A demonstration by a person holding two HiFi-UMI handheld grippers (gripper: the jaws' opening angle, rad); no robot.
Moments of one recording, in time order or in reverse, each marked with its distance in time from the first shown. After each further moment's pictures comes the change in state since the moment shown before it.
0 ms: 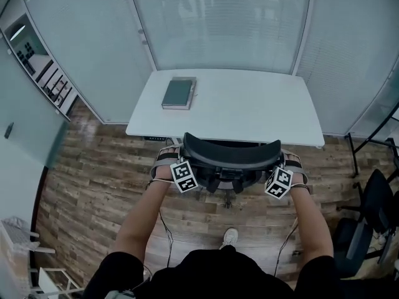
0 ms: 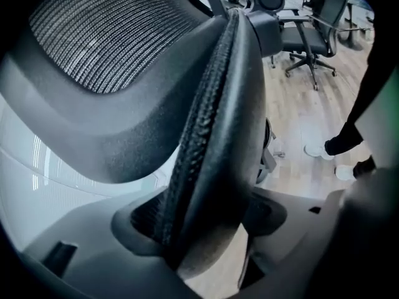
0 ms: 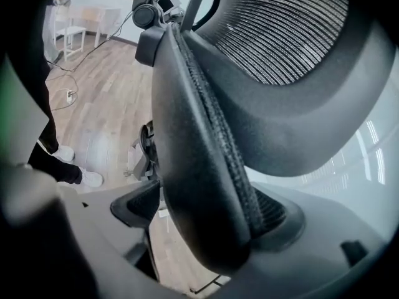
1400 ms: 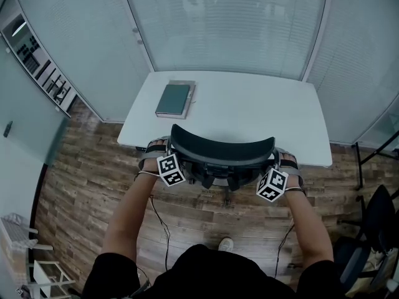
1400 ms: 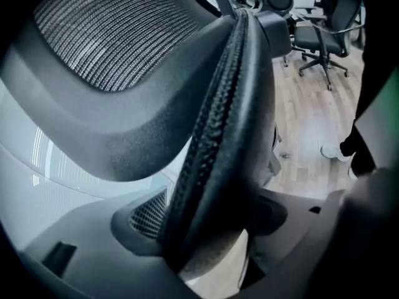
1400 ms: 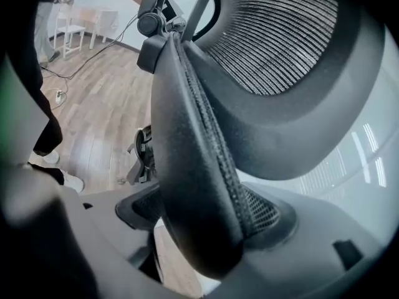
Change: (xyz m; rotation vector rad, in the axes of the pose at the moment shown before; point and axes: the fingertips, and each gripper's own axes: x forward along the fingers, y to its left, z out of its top) left arm 0.075 0.087 -0.005 -0.033 -0.008 0.033; right arm 0.071 -0.077 0.039 -0.004 -0.070 -0.047
